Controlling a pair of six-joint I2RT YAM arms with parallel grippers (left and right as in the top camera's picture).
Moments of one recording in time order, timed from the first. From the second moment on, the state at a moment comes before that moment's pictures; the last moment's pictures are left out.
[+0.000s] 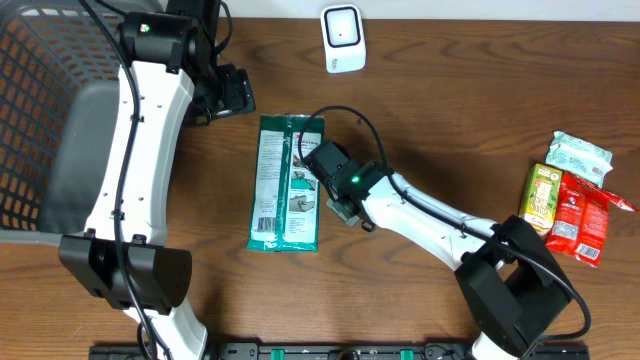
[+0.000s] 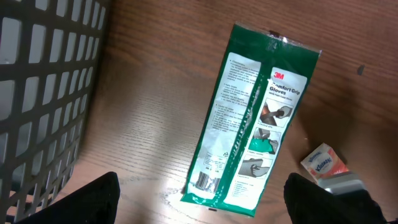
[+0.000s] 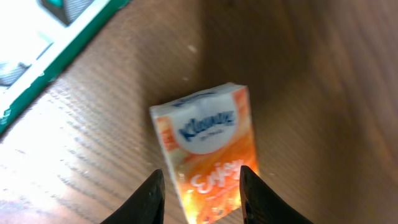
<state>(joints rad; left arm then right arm) -0.15 1.89 2.07 -1.51 -0.01 -0.38 0.76 1.85 1.20 -0.69 0.31 -0.06</state>
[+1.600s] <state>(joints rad) -0.15 1.89 2.07 -1.51 -0.01 -0.38 0.75 1.85 1.11 -0.56 0.33 -0.06</state>
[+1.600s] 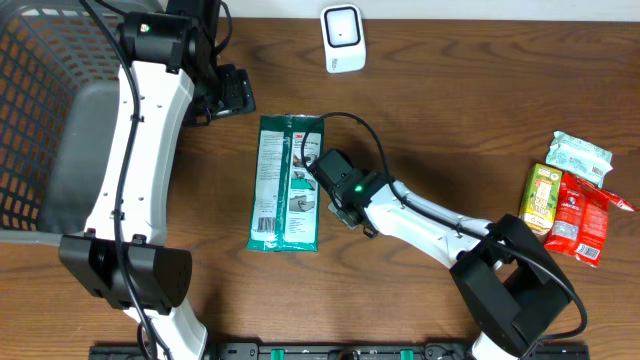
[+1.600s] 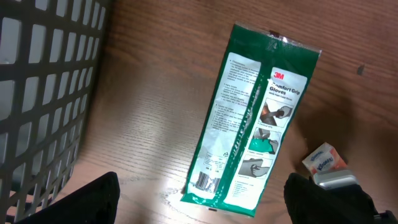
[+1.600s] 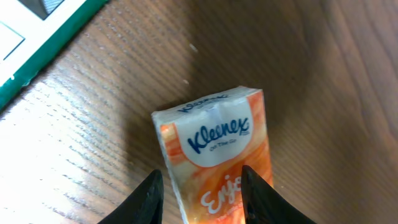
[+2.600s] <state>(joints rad) -0.15 1.89 2.07 -1.51 -0.01 -0.38 0.75 1.84 1.07 -0.55 0.31 -0.07</state>
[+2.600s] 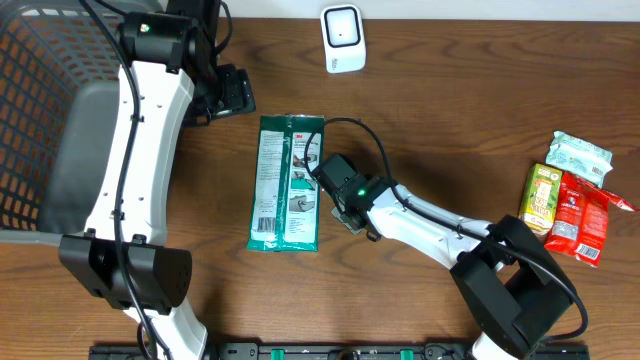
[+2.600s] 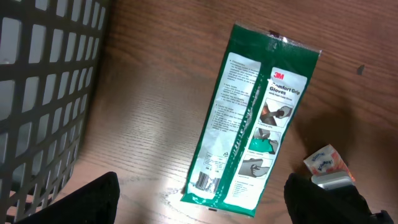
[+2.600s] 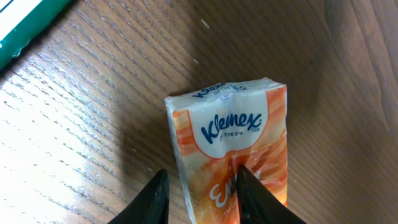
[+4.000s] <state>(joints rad) -0.15 1.89 2.07 -1.51 -0.01 -0.38 0.75 1.83 1.06 -0.54 0.33 -0.08</state>
